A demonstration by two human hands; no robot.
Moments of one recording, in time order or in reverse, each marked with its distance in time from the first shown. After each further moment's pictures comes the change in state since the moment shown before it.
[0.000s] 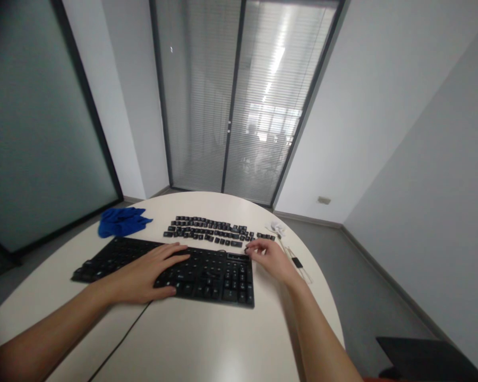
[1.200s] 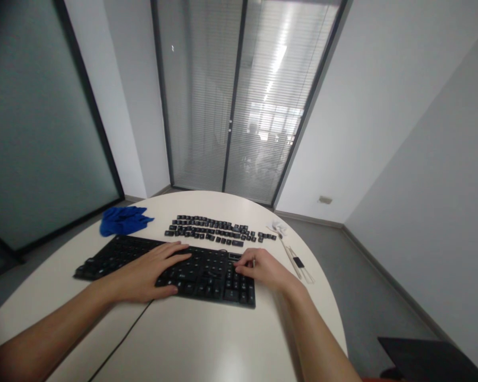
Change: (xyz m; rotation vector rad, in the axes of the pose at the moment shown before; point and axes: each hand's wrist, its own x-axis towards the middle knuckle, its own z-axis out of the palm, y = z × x) left_hand 0.002 0.001 -0.002 0.002 -0.002 0.001; right_hand -0.007 -0.024 0.012 0.017 -0.293 -0.107
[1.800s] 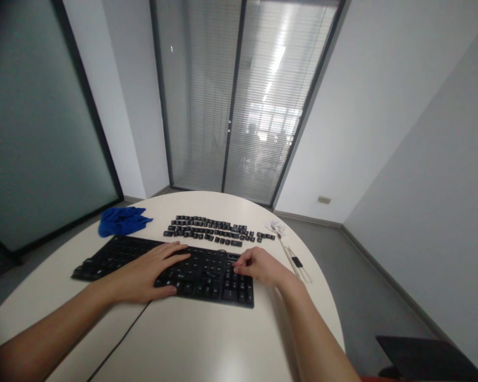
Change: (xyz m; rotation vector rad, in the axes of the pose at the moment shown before) left_hand 0.000 0.001 0.000 0.021 -0.015 -0.004; right_hand 0.006 -0.002 -0.001 0.054 -0.066 0.144
